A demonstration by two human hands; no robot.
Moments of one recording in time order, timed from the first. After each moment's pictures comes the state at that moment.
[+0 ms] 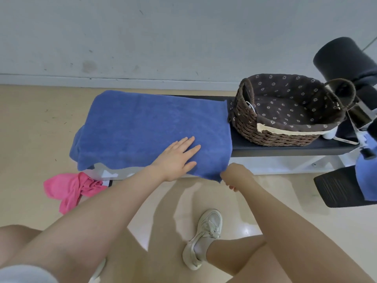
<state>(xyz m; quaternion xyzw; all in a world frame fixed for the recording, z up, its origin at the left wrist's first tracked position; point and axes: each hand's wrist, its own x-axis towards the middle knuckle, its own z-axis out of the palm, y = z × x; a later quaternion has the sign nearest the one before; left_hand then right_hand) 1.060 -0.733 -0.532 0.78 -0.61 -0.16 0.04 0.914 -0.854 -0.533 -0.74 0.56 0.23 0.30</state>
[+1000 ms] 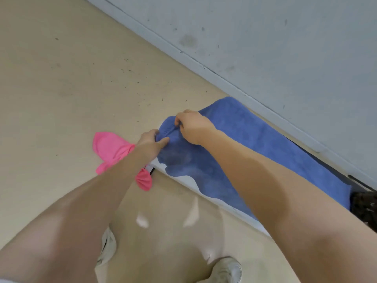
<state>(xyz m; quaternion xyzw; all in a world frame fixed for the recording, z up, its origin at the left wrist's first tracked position) 1.302 -0.543 -0.627 0.82 0.01 -0.27 0.49 1.304 -0.669 -0.539 -0.98 0.00 0.21 0.05</state>
